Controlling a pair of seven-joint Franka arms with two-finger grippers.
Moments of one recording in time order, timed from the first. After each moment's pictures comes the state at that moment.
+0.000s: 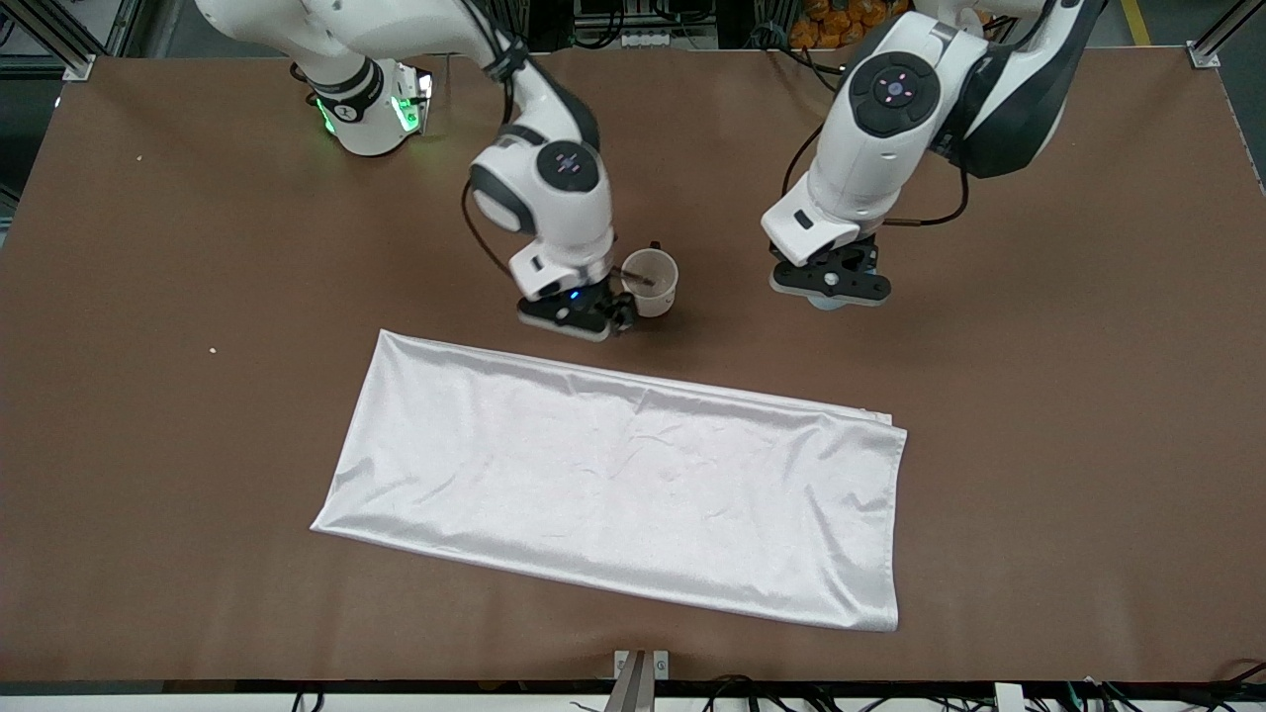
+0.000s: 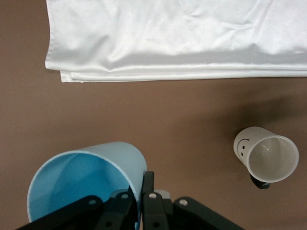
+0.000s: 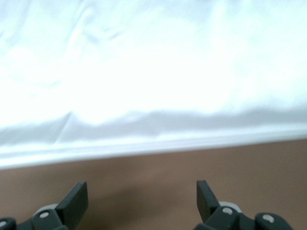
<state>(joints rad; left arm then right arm) -0.33 0.09 -0.28 -1.89 0.05 1.91 -0.43 0.55 0.46 0.17 -1.83 -0.26 2.36 1.14</state>
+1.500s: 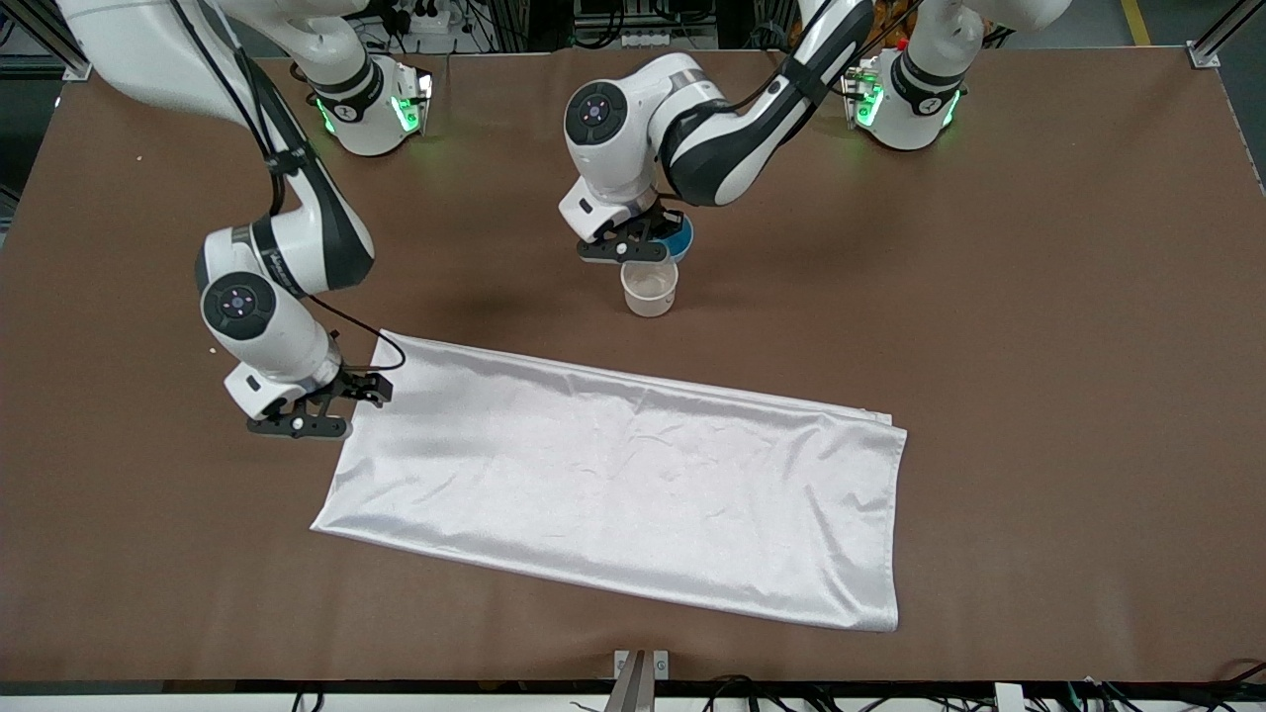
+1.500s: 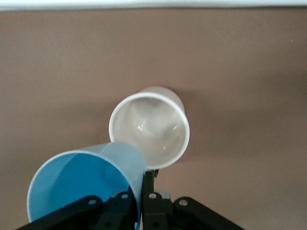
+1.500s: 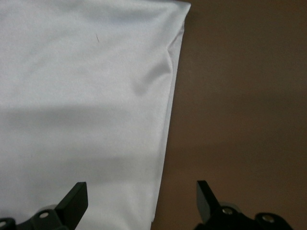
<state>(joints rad) -0.73 0.51 -0.30 -1.62 0.12 1.92 -0.90 0.02 0.33 0.17 -1.99 -0.26 2.28 0.39</state>
